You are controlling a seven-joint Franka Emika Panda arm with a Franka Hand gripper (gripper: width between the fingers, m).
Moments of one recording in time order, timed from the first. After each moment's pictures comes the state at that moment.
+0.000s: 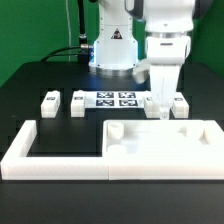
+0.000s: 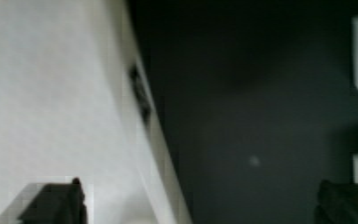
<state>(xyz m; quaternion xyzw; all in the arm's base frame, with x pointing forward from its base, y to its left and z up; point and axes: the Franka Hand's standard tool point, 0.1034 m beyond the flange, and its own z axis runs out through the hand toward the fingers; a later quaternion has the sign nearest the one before) 0.508 0.067 0.049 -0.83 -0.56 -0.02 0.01</state>
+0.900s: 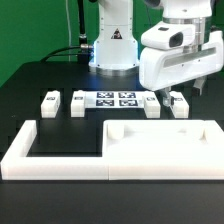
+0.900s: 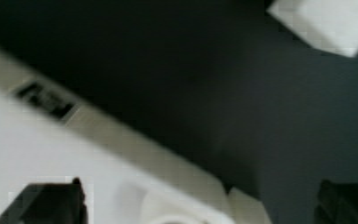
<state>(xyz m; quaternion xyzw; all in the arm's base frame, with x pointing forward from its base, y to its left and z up) 0.497 0.102 0.060 -0.98 -0.20 0.00 0.03</state>
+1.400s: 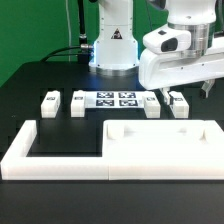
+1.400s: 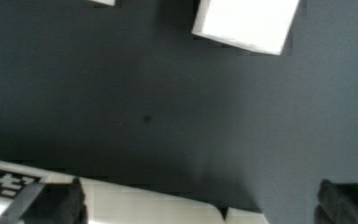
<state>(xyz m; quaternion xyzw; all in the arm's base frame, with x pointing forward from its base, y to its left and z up) 0.489 0.106 0.057 -0.99 -0.11 0.04 0.03</state>
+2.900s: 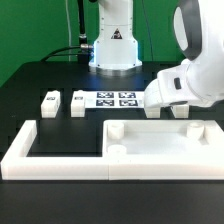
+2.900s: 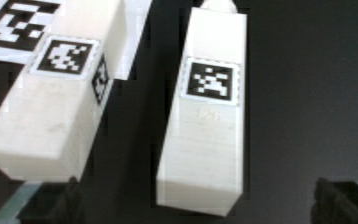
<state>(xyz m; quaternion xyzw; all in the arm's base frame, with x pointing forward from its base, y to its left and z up) 0.455 0.119 0.030 -0.89 -0.05 0.45 0.01</state>
